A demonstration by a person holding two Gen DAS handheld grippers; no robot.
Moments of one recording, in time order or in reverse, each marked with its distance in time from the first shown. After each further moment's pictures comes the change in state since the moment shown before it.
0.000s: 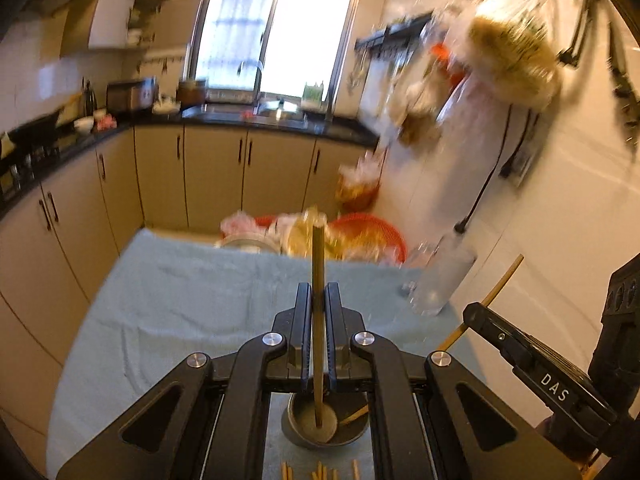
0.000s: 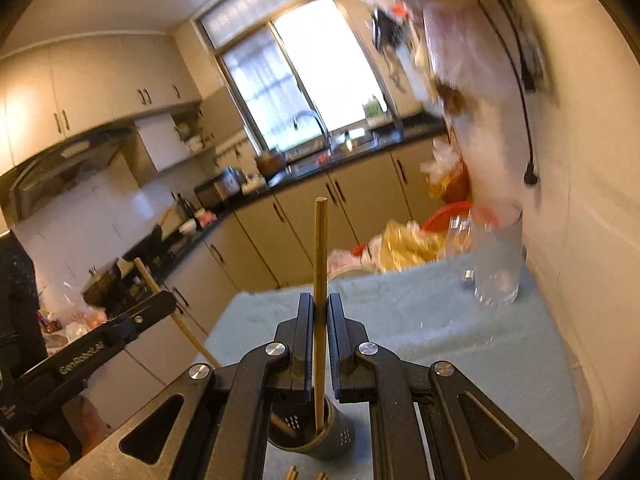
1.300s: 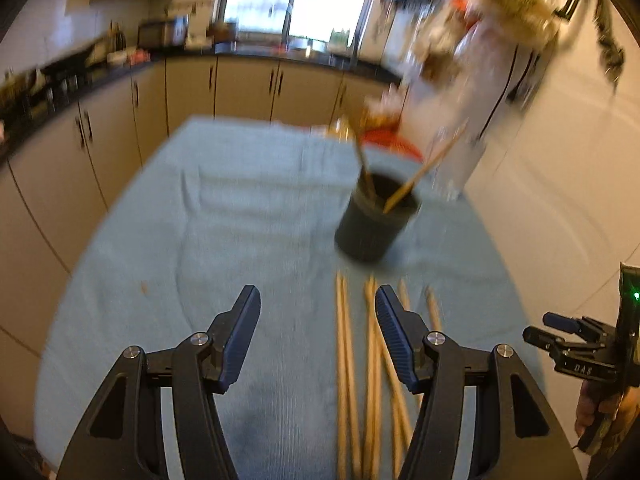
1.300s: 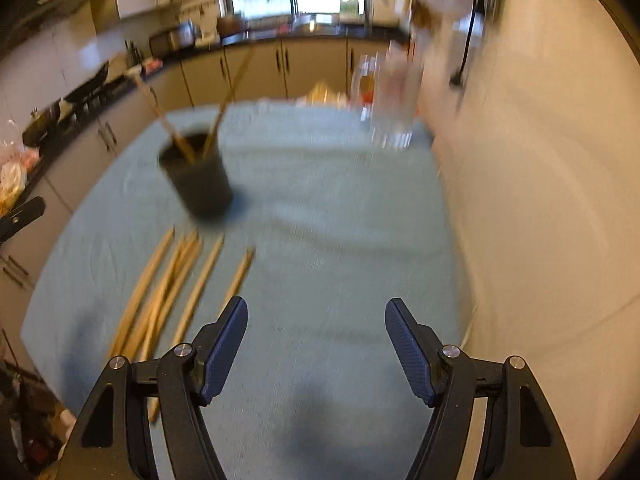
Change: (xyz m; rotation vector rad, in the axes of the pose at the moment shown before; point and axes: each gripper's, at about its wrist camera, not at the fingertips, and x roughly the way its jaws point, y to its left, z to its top) left arm -0.092 0.067 -0.186 -0.055 0.194 0.035; right arm -0.098 -0.070 -0.156 -0.210 0.450 -0.291
